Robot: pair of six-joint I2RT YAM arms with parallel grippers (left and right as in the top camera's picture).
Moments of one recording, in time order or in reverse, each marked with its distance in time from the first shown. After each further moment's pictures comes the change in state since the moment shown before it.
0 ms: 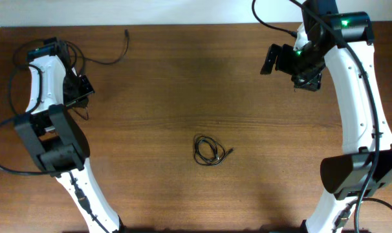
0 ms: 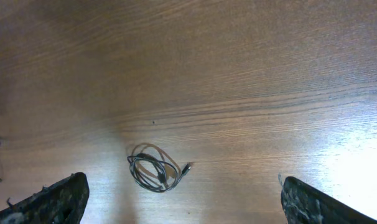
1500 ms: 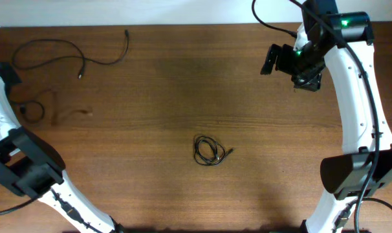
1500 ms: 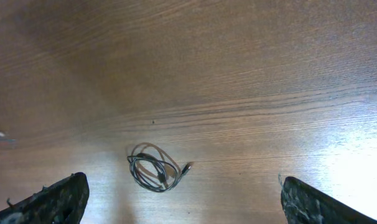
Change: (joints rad) left arm 0.285 -0.093 0.153 0.352 -0.210 0.254; right arm 0.000 0.000 0.000 0.000 0.000 0.000
